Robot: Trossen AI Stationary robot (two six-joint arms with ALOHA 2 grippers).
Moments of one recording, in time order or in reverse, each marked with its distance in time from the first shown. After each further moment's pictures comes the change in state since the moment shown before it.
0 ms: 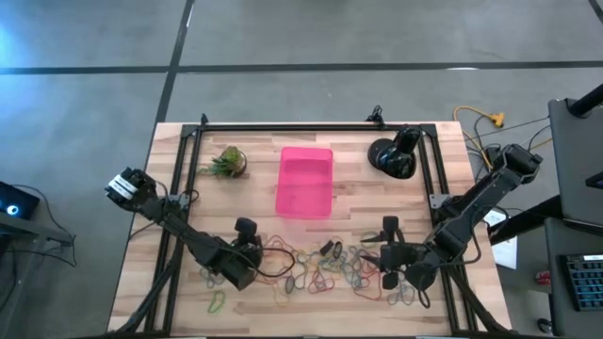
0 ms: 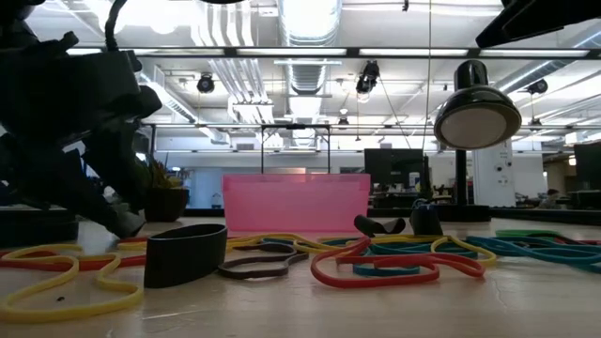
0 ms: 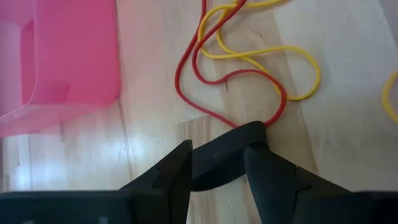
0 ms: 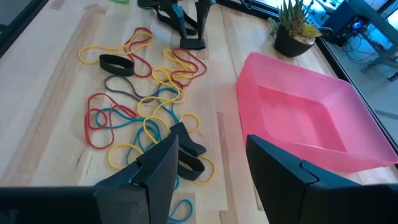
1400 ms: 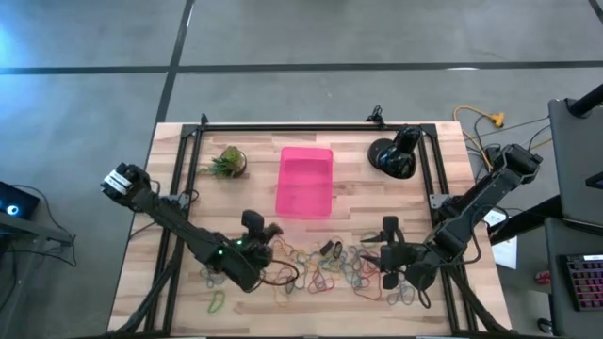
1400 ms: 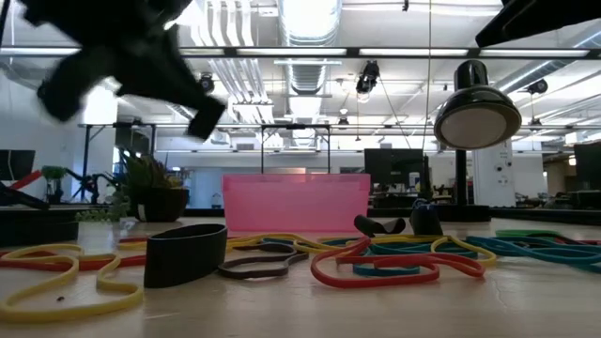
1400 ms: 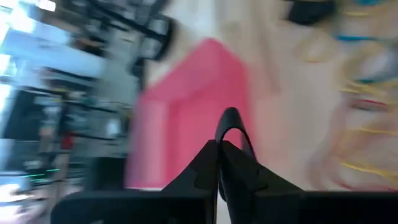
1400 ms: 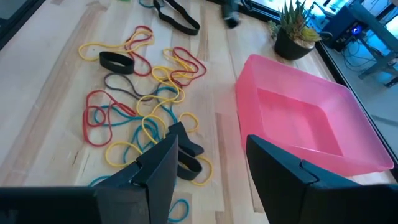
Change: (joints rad) left arm 0.040 -0.061 0.164 0.052 -0.381 0.326; right arm 0.000 0.000 0.000 0.002 0.000 -0.036
